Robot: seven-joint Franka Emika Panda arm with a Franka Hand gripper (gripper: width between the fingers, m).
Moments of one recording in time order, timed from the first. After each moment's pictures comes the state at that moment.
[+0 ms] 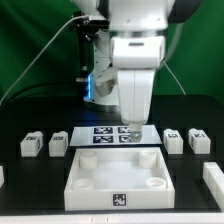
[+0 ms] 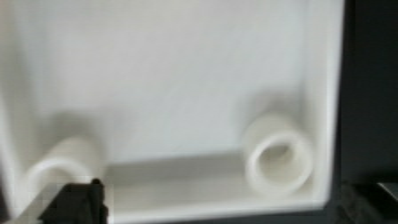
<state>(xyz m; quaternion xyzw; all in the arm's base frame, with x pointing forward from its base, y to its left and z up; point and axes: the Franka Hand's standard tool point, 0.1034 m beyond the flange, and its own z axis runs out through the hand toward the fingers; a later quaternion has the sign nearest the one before) 0.473 0.014 0.069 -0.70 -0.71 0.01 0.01</state>
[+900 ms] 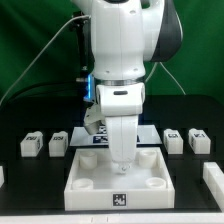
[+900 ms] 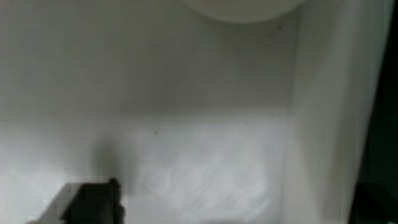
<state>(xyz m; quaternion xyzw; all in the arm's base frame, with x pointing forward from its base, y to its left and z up) 0.458 0.007 0.009 -0.72 -0.70 -0.01 0.02</state>
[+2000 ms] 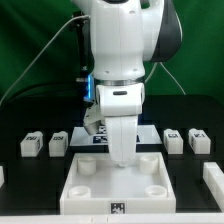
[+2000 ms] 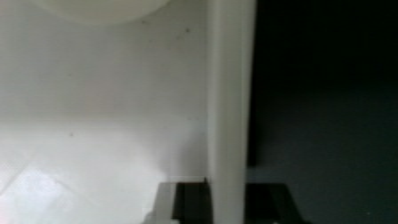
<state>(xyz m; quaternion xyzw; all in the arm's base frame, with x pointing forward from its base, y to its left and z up) 0.458 0.007 0.009 -0.72 -0.70 -0.01 0.02</state>
